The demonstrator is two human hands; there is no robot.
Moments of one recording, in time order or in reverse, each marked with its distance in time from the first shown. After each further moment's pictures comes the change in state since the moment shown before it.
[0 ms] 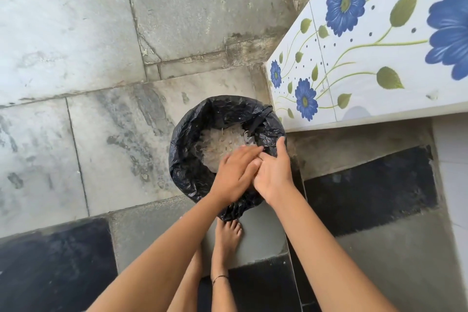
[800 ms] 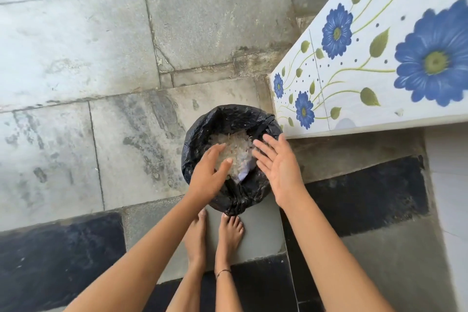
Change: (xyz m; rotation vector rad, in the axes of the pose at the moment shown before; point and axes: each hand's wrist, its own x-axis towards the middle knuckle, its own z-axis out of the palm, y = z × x) left_hand -0.039 0.020 -0.067 0.058 0.144 -0.200; right_hand -0.071 -0.032 0.031 -0.269 -0.014 -0.235
